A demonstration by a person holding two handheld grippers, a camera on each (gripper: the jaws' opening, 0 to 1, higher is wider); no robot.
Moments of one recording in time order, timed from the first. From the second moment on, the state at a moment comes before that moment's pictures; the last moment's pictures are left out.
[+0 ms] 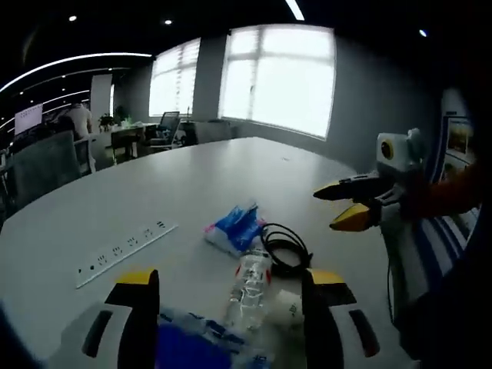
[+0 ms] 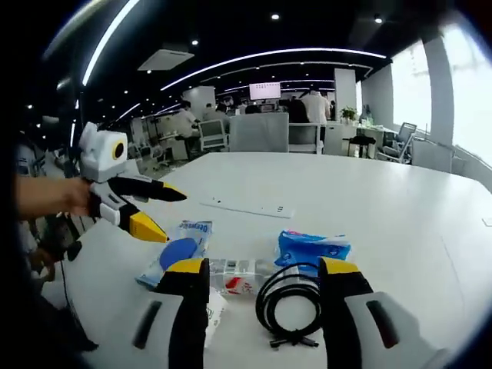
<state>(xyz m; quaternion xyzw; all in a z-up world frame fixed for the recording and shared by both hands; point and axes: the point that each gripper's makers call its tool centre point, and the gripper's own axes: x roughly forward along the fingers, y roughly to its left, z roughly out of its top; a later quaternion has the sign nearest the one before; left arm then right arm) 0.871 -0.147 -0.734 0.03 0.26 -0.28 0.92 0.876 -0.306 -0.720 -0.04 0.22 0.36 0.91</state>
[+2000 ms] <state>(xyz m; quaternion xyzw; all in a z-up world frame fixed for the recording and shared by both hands) 0.903 -0.013 -0.843 0.10 0.36 -0.32 0.87 0.743 -0.143 -0.834 0.10 0.38 0.30 0.87</state>
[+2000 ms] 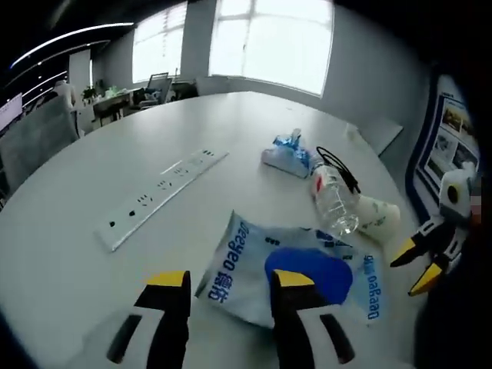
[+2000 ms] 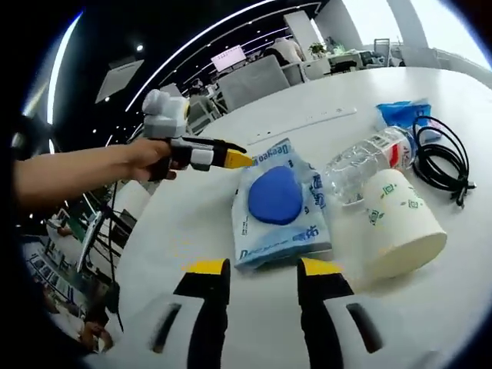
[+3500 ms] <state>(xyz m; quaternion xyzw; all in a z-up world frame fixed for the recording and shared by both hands) 0.899 -0.010 -0.860 0.13 0.33 -0.40 0.84 0.752 -0.113 -0.864 0.10 0.42 0.29 0.86</state>
